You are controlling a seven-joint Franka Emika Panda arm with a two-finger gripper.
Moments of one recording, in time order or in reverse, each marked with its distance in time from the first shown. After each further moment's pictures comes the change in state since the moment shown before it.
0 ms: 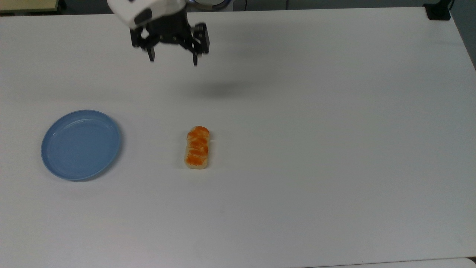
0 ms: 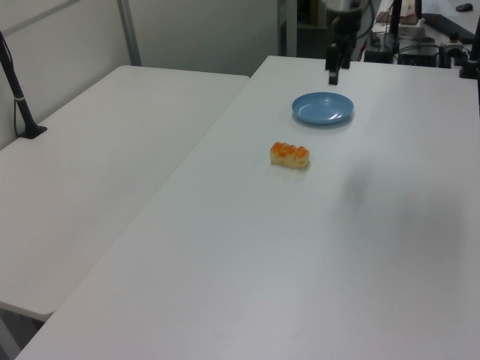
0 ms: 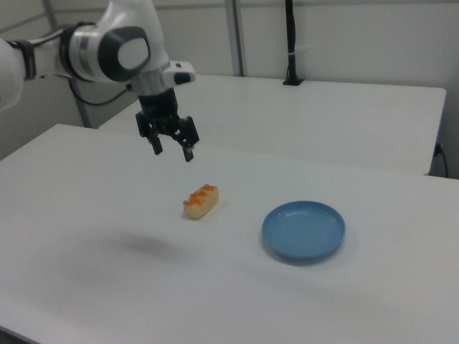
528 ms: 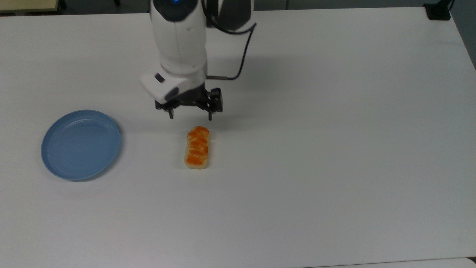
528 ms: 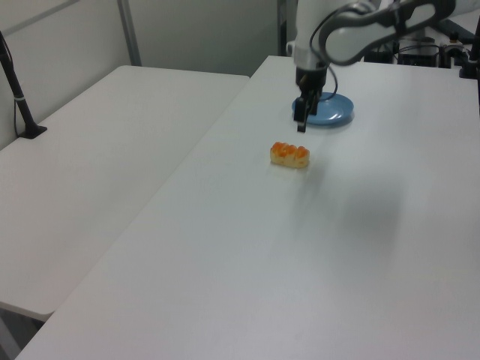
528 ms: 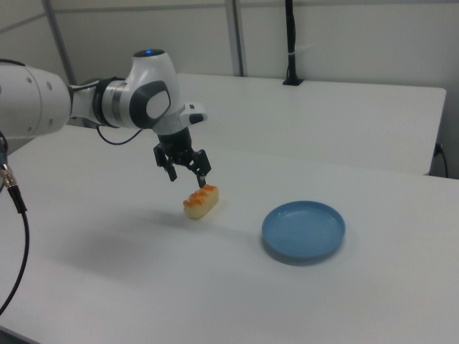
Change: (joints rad) arm 0.037 0.229 0.007 0.005 0.000 0.258 0.006
